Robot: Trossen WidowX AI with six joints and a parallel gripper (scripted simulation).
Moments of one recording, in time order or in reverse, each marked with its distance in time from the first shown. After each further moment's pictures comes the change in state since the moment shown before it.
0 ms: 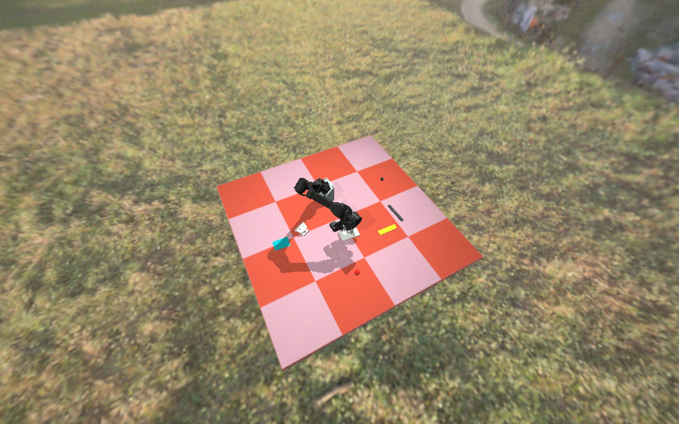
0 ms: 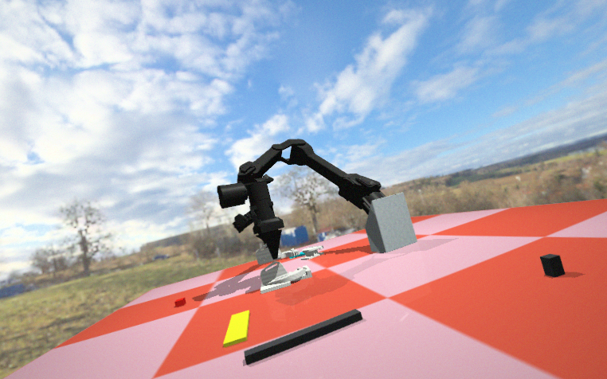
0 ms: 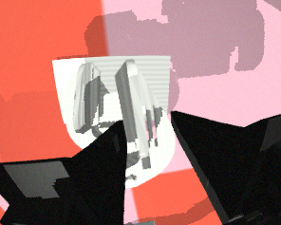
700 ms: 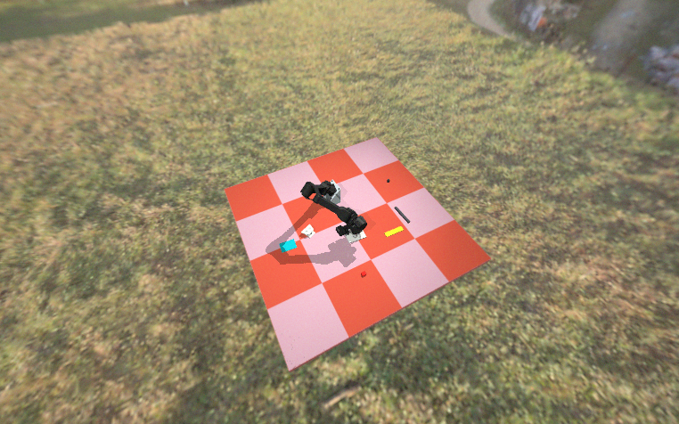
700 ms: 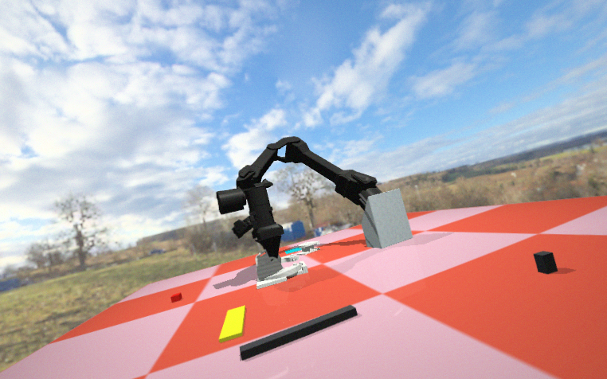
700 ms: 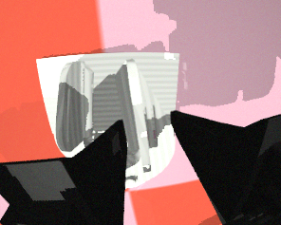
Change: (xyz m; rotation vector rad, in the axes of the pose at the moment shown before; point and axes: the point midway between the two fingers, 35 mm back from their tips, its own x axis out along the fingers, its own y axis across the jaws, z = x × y) arm 0.027 0.000 -0.002 -0.003 0.005 -0.004
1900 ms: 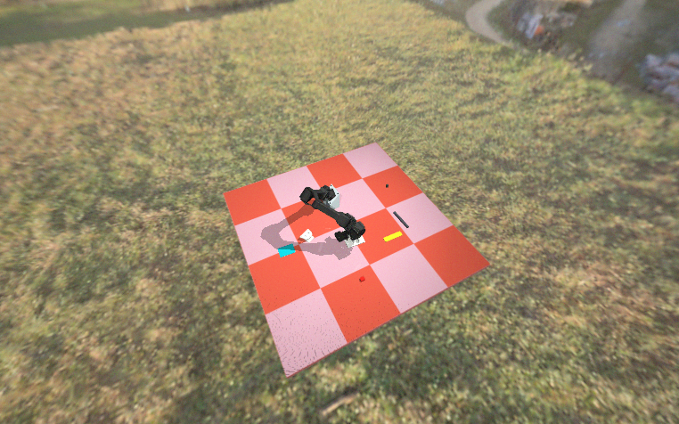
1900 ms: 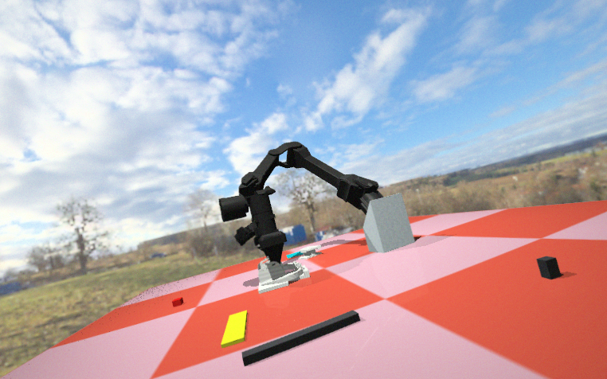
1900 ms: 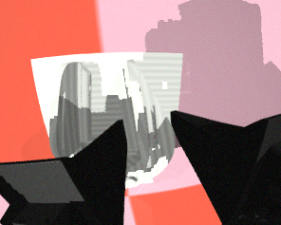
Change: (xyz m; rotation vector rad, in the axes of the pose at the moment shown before) arm 0.008 0.000 0.000 -0.005 0.000 0.000
